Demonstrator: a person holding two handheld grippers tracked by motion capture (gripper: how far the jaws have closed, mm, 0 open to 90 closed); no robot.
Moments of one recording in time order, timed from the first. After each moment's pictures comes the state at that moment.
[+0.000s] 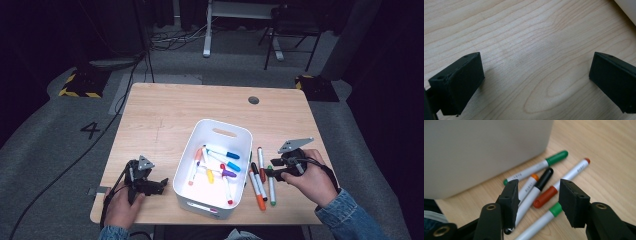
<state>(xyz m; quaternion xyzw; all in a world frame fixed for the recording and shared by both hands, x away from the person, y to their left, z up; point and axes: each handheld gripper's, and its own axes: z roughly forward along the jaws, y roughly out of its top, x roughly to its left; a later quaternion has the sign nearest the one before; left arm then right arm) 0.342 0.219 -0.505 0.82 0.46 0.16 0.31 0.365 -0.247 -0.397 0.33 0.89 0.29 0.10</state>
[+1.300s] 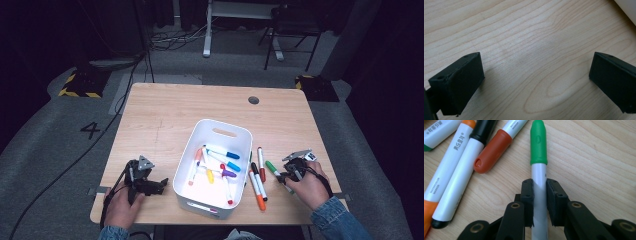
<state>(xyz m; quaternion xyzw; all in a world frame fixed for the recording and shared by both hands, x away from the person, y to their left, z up) 0.342 0.219 -0.505 0.82 0.46 0.16 0.31 0.375 -0.281 -0.469 0.45 0.86 0.20 0.11</state>
